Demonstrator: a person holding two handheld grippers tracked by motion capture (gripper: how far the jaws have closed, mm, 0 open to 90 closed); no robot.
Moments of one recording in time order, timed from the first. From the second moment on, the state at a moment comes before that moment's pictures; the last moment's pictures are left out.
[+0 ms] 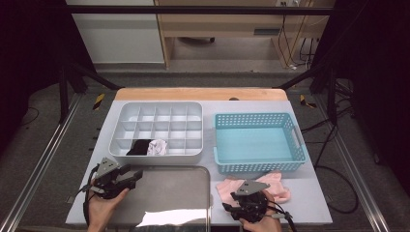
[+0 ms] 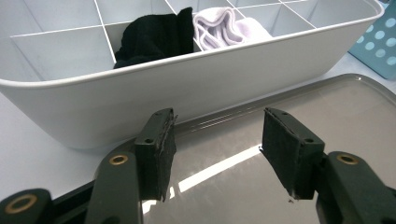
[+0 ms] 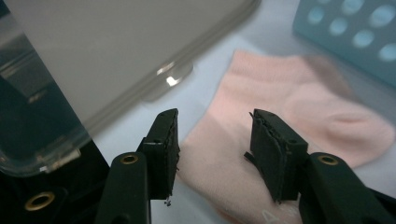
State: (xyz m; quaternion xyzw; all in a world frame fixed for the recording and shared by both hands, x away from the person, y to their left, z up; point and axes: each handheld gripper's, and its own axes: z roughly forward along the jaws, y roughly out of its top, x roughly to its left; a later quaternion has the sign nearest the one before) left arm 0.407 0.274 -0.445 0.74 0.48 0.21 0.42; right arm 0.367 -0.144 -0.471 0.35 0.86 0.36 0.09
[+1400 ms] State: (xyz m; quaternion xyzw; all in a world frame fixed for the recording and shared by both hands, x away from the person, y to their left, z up) left arm 0.406 0.272 -0.444 0.74 0.48 0.20 0.43; right arm 0.391 -0.116 -0.447 0.35 0.82 0.44 0.12
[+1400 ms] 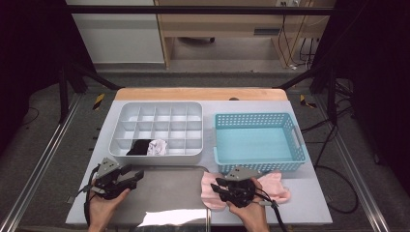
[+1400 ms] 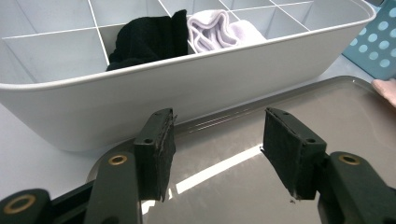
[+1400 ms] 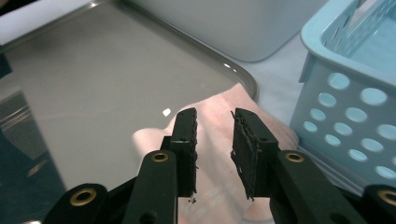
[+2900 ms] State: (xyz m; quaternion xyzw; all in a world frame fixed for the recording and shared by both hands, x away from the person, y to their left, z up) left arm 0.395 0.255 -0.441 0.74 0.47 0.19 0.45; right arm 0.375 -0.049 -0.465 0.30 0.84 0.45 0.01
